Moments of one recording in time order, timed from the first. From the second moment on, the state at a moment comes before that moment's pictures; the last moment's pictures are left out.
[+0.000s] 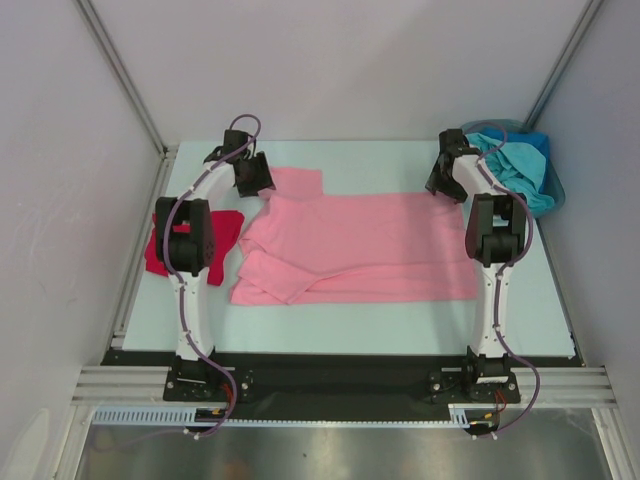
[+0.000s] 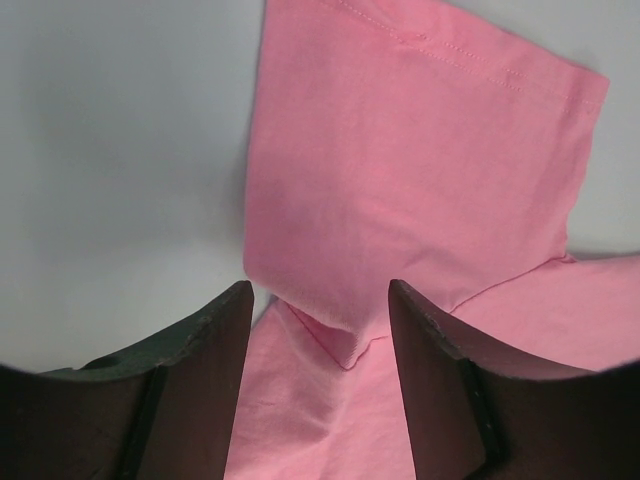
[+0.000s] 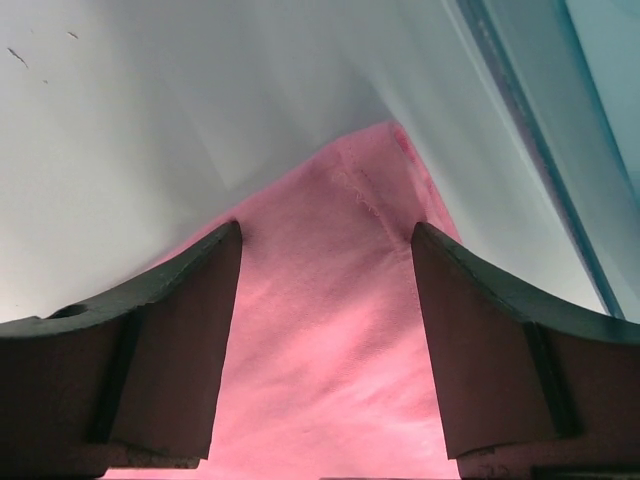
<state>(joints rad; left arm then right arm) -0.11 2.25 1.85 -0.52 0.14 -0.39 0.03 2.41 2.05 -0.73 0.31 0.47</state>
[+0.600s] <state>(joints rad) -0.11 2.25 1.83 -0.52 0.12 -0.39 0.05 2.39 2.01 -0.68 0.33 0.46</state>
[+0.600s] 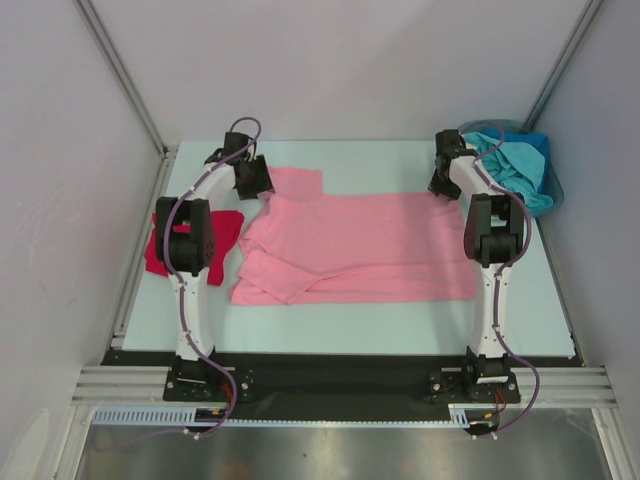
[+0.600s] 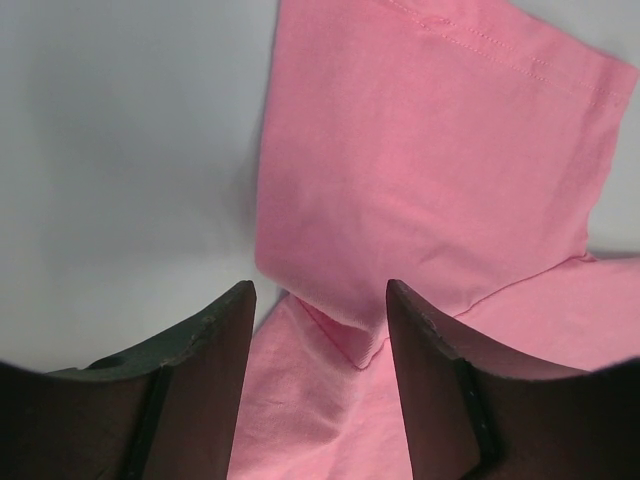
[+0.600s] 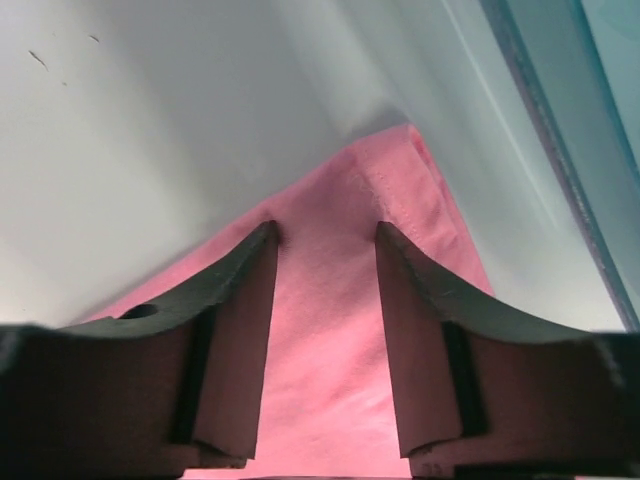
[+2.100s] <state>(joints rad) -0.11 2.17 1.78 -0.51 0.09 -0.39 0.00 2.27 1.79 -0.53 0.16 0.51</state>
